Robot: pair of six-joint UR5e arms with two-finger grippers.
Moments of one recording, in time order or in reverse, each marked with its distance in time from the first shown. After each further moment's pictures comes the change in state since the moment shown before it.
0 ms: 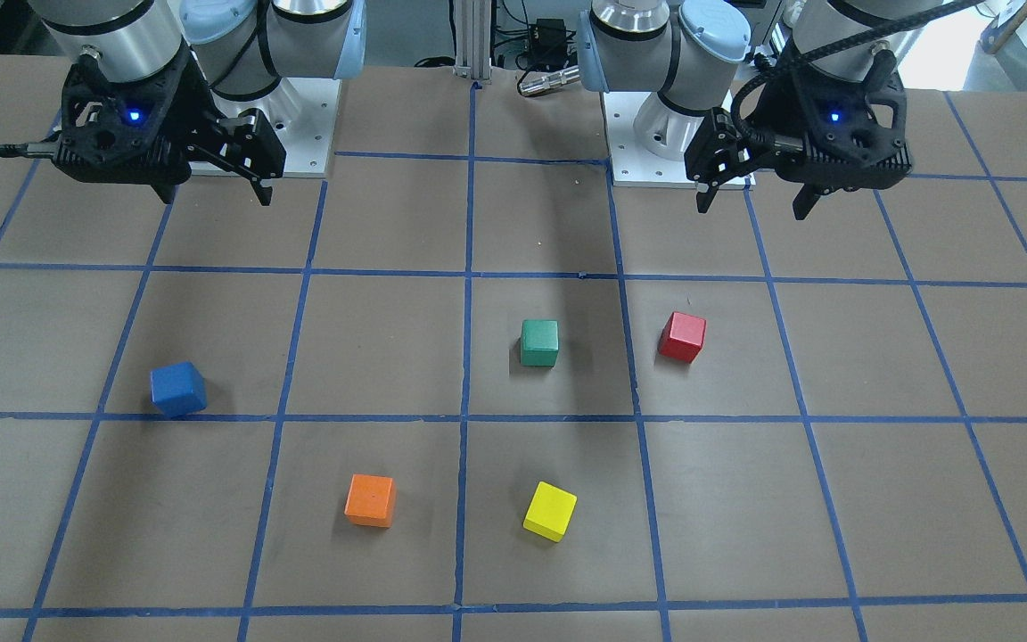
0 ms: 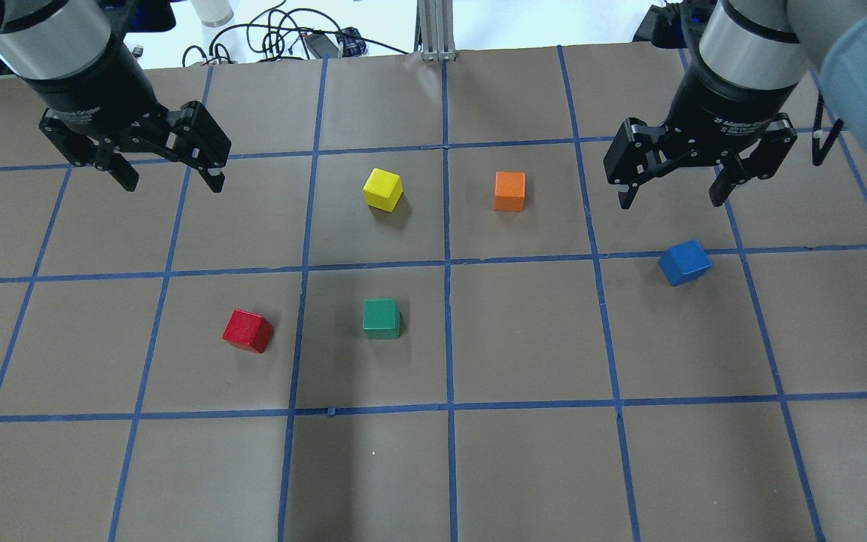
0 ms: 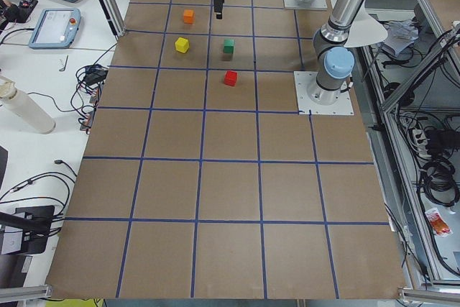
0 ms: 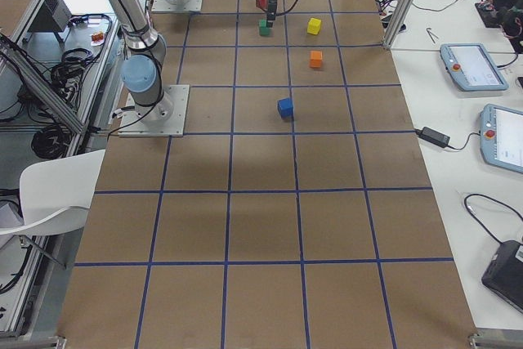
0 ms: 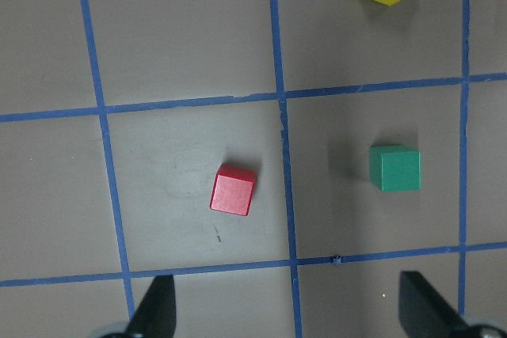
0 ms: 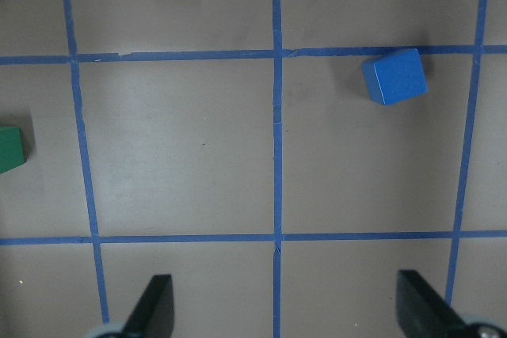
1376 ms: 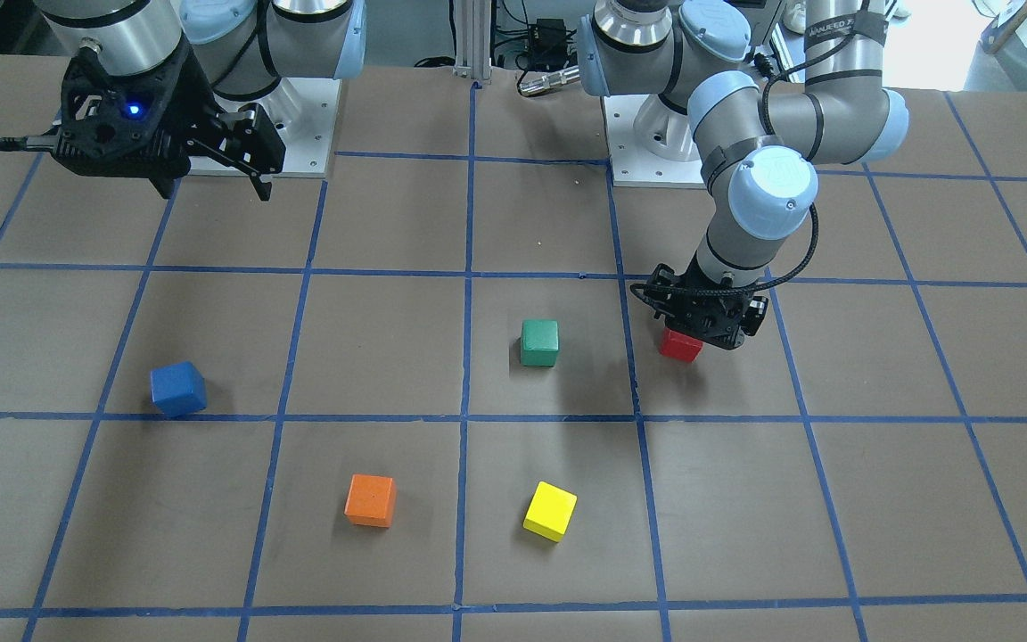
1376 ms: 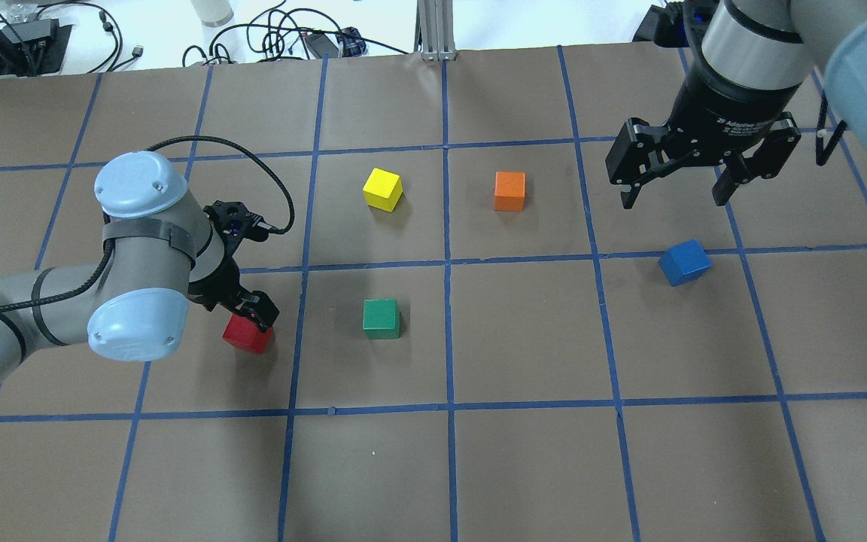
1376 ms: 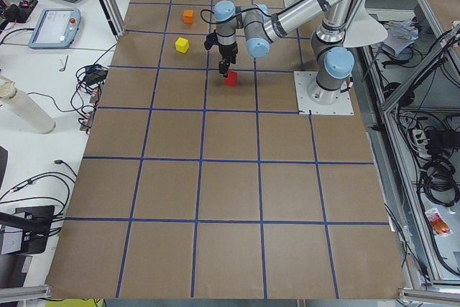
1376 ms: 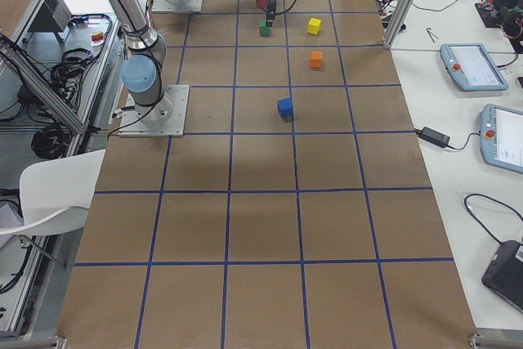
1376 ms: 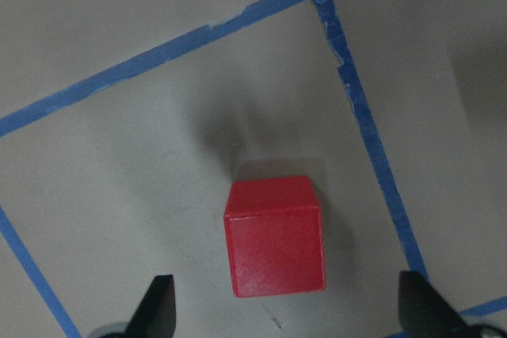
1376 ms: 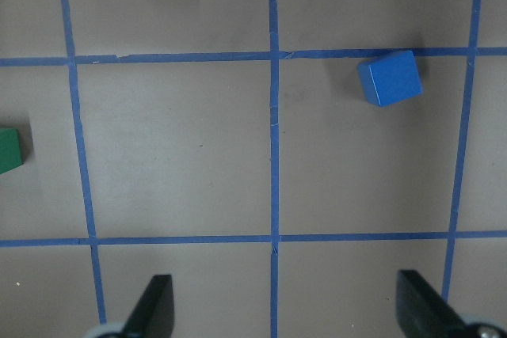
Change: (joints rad) left arm 0.057 -0.144 -0.612 0.738 0.044 0.383; right arm 0.001 -0.007 0.001 -0.005 -0.007 0.001
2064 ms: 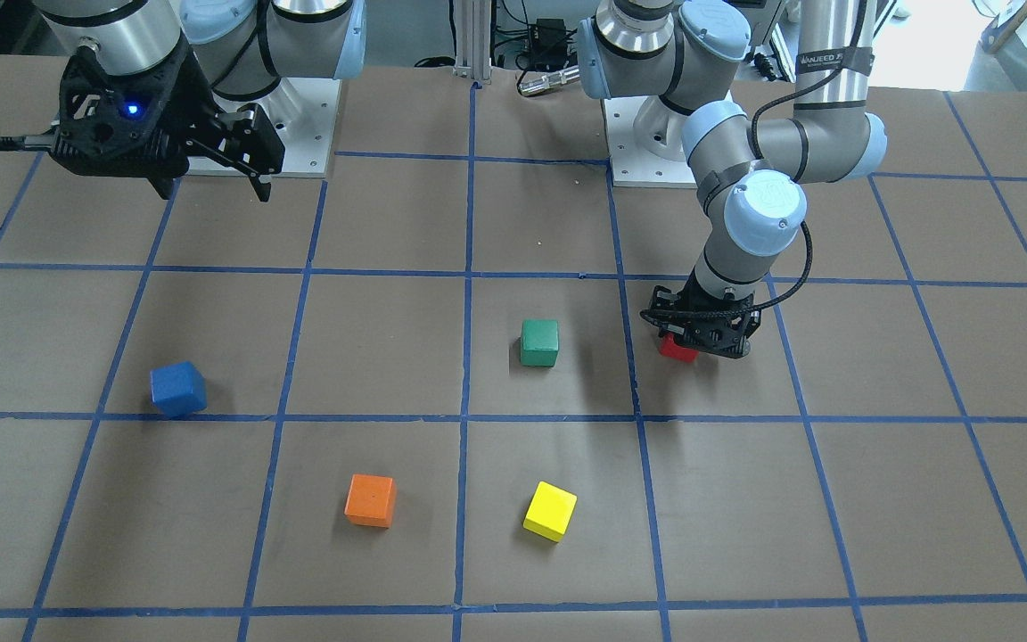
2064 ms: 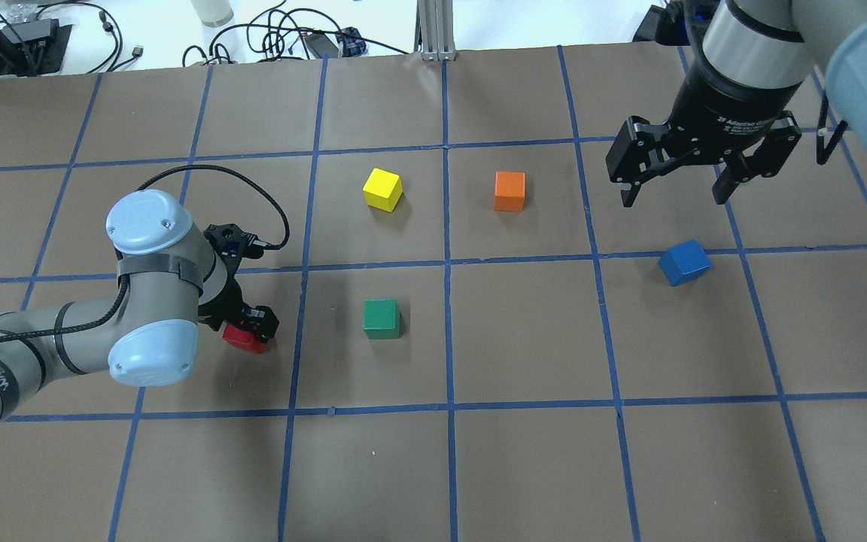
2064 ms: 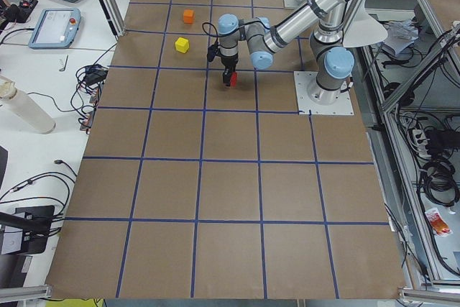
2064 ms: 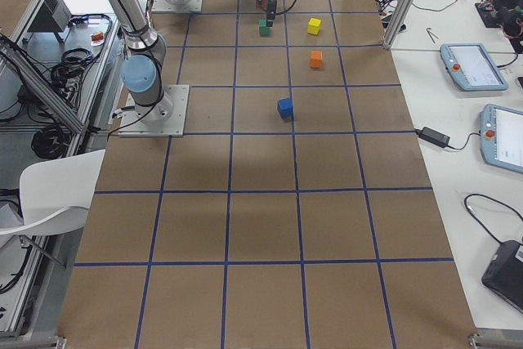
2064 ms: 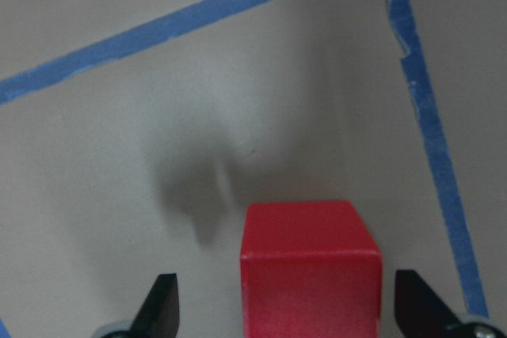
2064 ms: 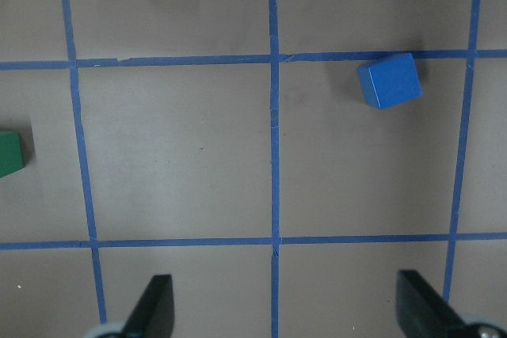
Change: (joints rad) left arm 0.033 -0.053 -0.085 0.167 -0.005 -0.118; right arm -0.001 0.000 0.000 -0.005 0.002 0.001
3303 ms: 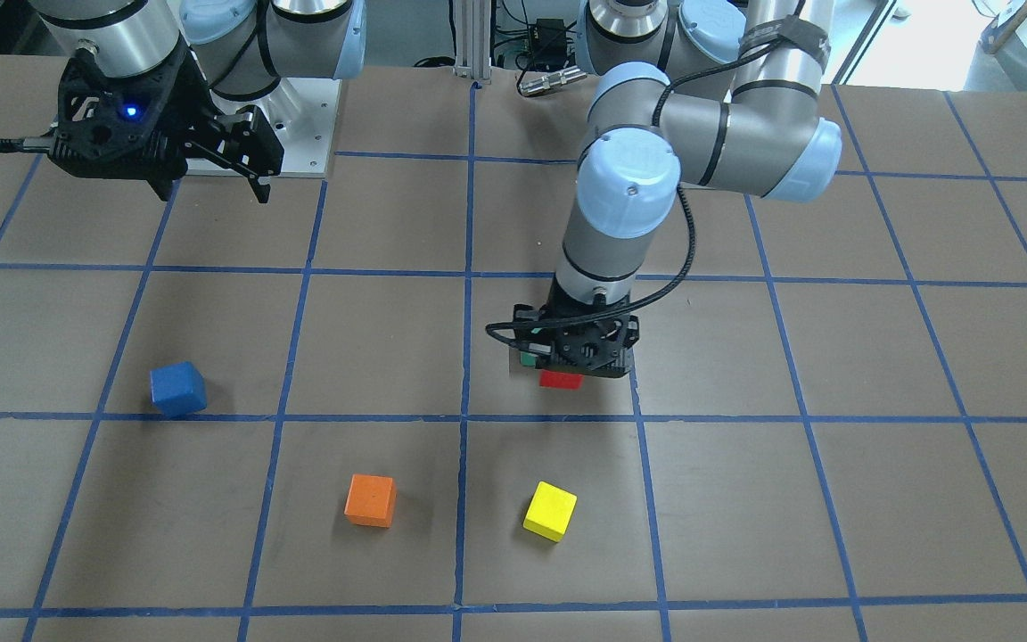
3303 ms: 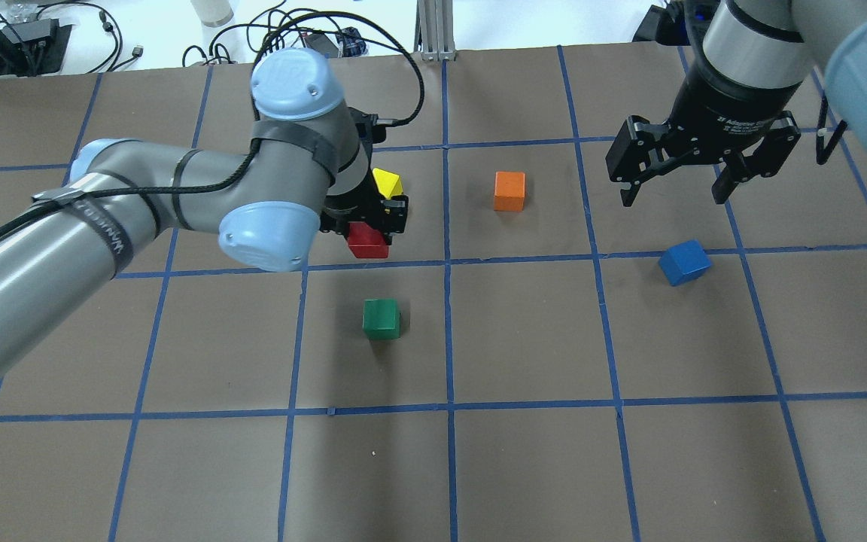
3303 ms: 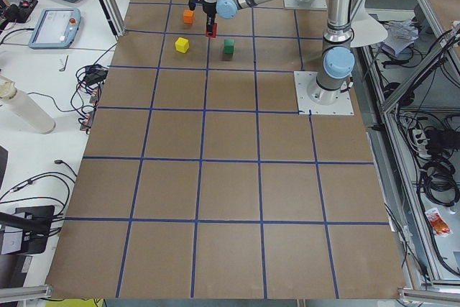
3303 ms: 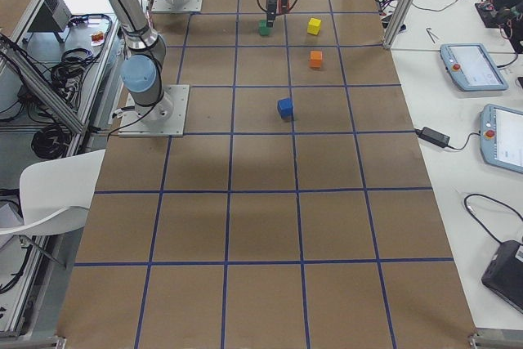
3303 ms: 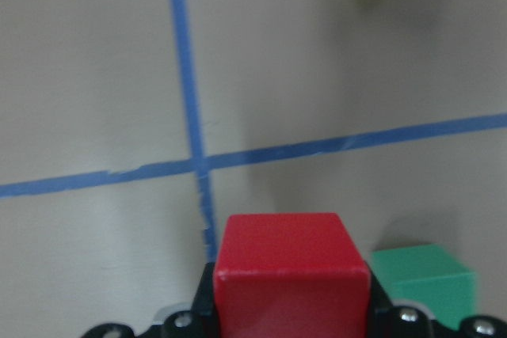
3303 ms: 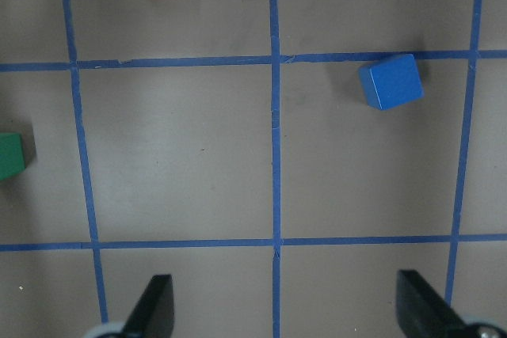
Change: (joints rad) left arm -0.404 -0.154 0.521 -0.272 -0.098 -0.577; right arm -0.002 0.001 0.002 -0.003 0.006 0.000
